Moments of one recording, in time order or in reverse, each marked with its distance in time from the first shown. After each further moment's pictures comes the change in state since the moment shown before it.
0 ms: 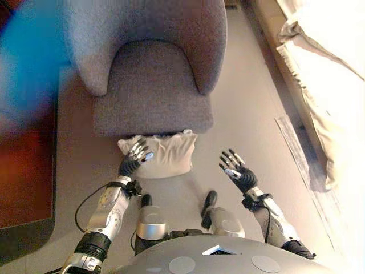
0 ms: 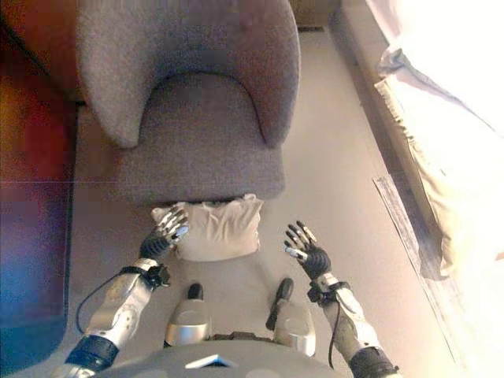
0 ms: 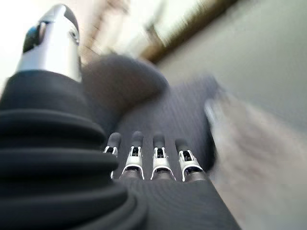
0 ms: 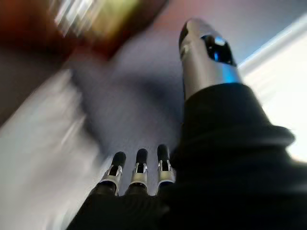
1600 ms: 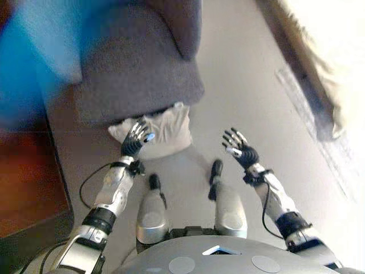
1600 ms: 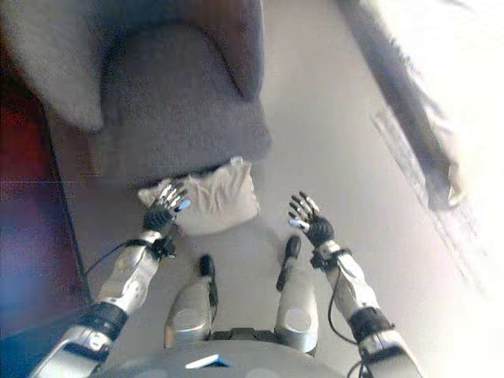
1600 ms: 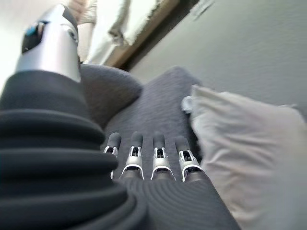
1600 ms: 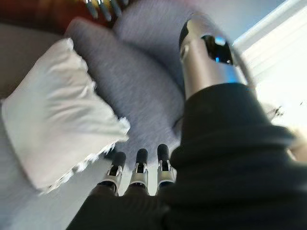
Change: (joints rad) left arm -0.292 0.042 -0.122 0.217 0.265 -0.277 0.381; right arm -0.320 -0.097 0.000 0.194 -0.340 -0.093 -0.276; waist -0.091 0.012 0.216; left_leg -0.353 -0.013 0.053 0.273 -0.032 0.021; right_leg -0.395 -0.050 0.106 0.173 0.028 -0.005
